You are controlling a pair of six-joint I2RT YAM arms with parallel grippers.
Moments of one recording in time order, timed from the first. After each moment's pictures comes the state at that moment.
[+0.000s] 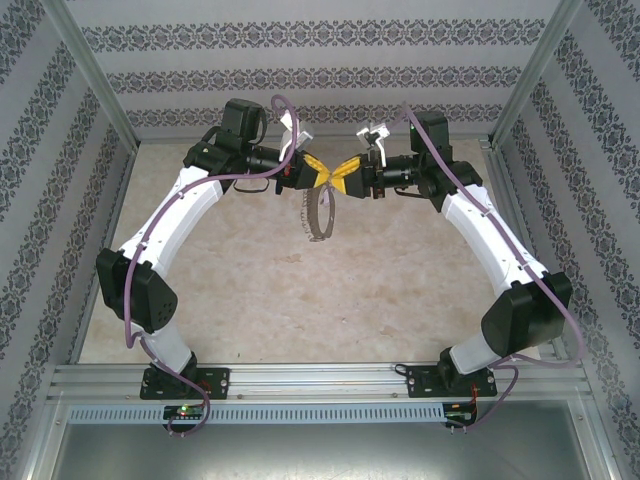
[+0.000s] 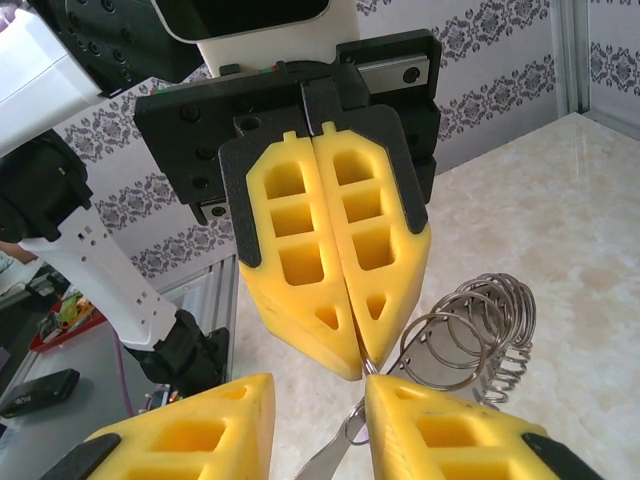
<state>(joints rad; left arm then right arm) -0.37 1.73 1.78 -0.65 1.10 0.28 0.29 1.53 1.47 -0.45 -1.19 -0.04</state>
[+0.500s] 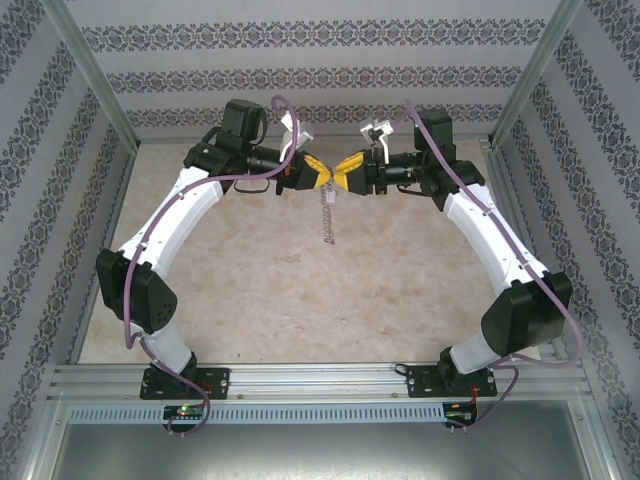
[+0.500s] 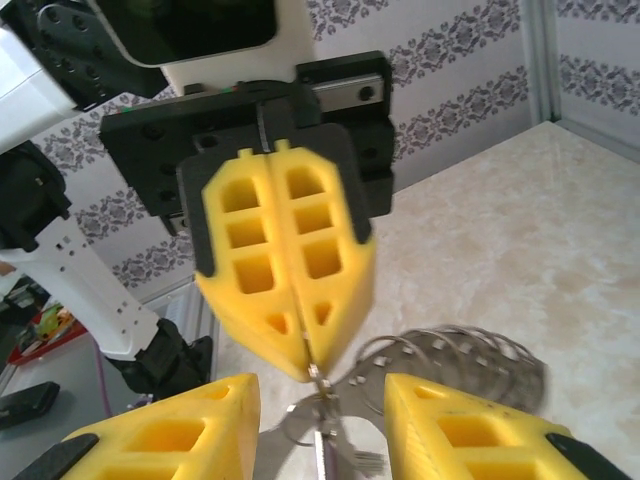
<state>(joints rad) -0.37 1.72 1.77 -0.64 1.10 0.28 0.26 1.53 1.47 -0.42 -1.17 -0.02</state>
